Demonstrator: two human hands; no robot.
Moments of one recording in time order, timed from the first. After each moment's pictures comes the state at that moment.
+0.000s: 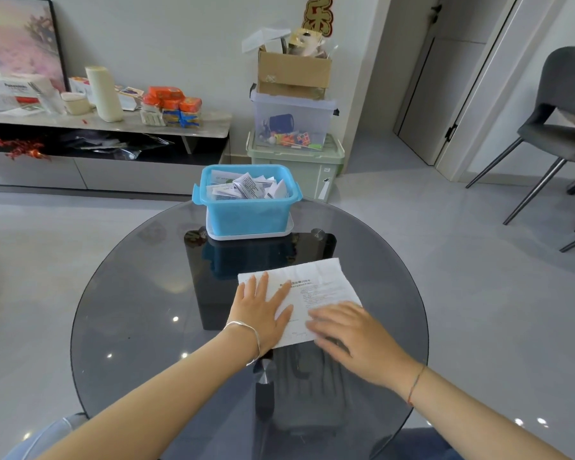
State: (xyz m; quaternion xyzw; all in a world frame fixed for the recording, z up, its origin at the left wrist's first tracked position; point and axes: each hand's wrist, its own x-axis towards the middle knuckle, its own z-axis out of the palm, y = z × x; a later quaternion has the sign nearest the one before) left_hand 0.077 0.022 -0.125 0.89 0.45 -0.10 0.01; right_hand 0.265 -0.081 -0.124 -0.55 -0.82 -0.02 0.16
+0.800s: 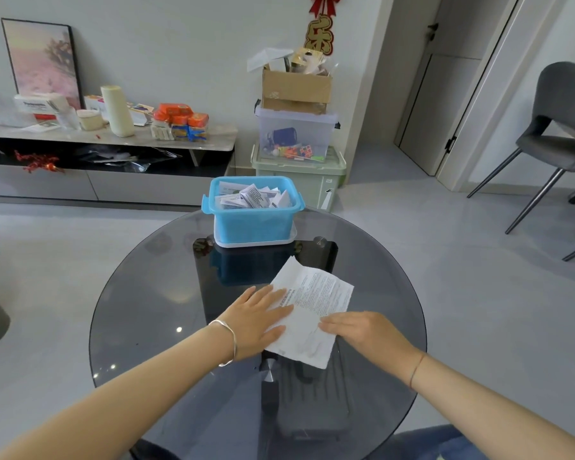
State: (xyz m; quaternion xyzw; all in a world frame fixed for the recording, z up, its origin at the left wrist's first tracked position) left_hand 0.042 0.027 -0.112 0.95 0.29 -0.10 0.03; right_hand 0.285 -0.078 -0.129 -0.49 -0.85 -0.08 0.18
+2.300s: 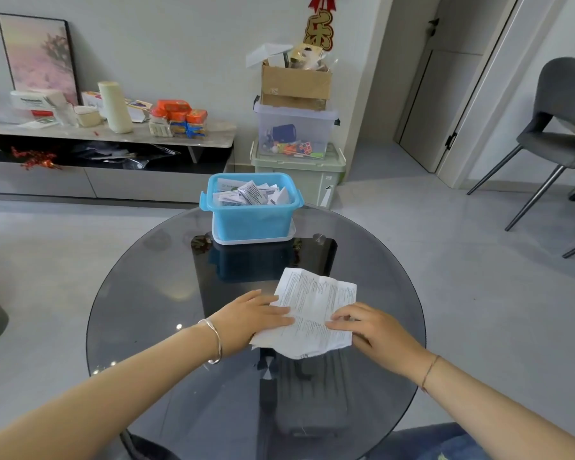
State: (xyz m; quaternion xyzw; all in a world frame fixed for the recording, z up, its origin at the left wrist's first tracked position) left_hand 0.032 0.038 -0.115 0.98 0.19 -0.06 0.04; right_hand 0.298 -0.089 -0.126 -0.56 -0.81 0.04 0.17
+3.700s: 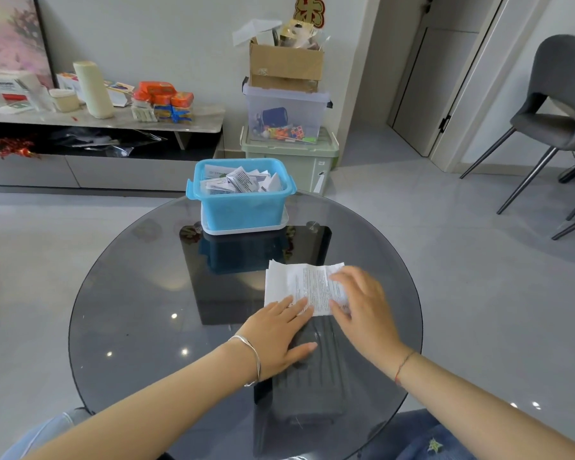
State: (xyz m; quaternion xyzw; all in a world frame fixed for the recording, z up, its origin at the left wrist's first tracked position) left_hand 0.073 -0.017 -0.114 0.96 0.26 -0.07 0.06; right_hand 0.258 -0.083 -0.117 -0.71 -0.65 -0.07 0.26
